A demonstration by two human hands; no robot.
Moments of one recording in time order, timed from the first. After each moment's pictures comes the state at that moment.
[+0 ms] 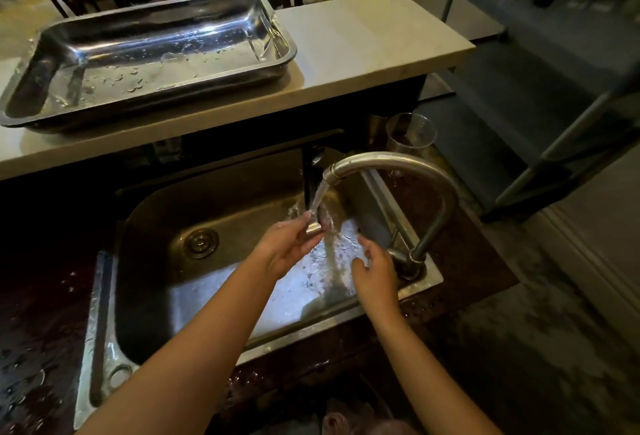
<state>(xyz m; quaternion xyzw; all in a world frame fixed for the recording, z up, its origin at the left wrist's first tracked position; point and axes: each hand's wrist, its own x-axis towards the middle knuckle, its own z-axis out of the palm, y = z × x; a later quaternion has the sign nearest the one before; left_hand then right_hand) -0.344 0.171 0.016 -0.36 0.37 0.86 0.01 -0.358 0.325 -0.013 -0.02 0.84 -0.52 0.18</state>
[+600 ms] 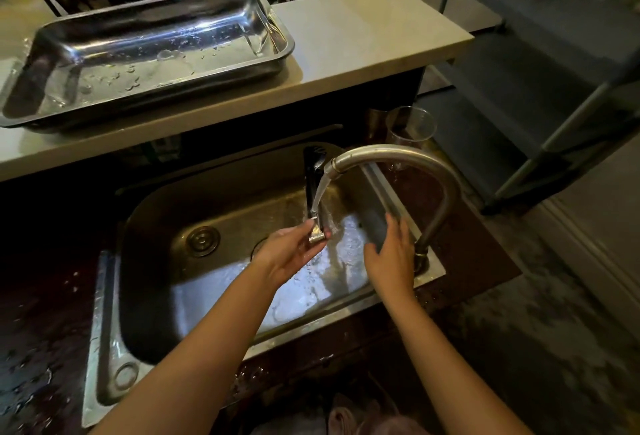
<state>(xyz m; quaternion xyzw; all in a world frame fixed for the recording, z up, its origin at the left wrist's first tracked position) -0.327 0.176 0.013 -0.36 0.38 0.85 0.04 -0.374 0.333 -0.005 -0.06 0.91 -0.39 0.12</state>
